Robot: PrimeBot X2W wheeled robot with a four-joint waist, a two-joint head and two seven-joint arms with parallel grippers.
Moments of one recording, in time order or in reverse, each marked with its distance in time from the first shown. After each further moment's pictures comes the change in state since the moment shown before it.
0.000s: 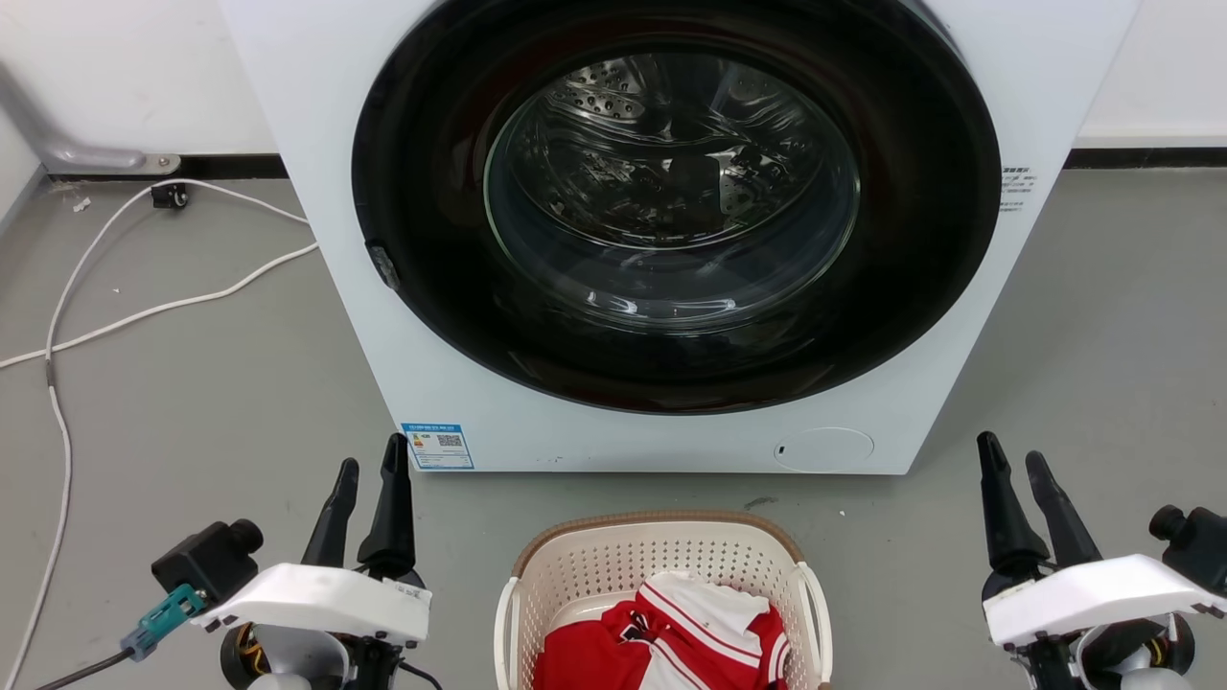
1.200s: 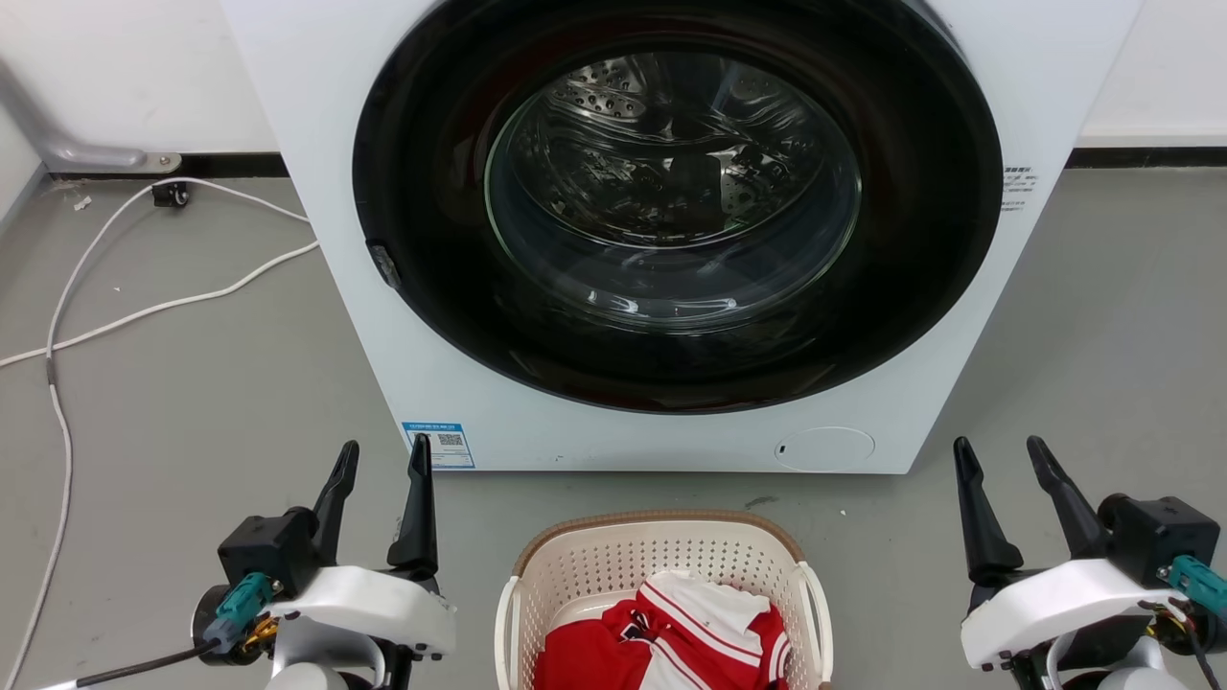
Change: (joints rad) left arm -0.019 0.028 -0.050 0.037 0.432 0.036 -0.093; right arm 0.035 0.001 0.014 -0.095 -0.477 0.000 0.012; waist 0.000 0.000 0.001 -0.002
